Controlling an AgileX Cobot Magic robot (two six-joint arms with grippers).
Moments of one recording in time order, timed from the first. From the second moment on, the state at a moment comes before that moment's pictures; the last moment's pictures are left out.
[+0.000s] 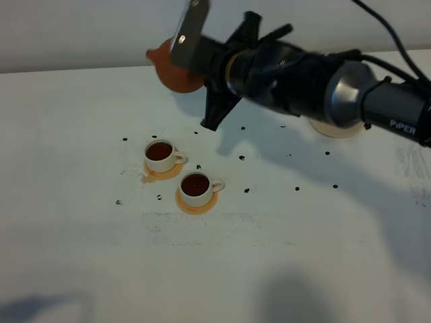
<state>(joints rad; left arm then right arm) 0.09 -0.01 -0.45 0.09 1.06 -0.12 0.69 2.04 -1.60 -0.65 0.40 0.04</state>
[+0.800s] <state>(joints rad) 0.09 -0.01 -0.45 0.09 1.06 -0.12 0.64 2.22 -1.79 -0.16 0.70 -0.02</state>
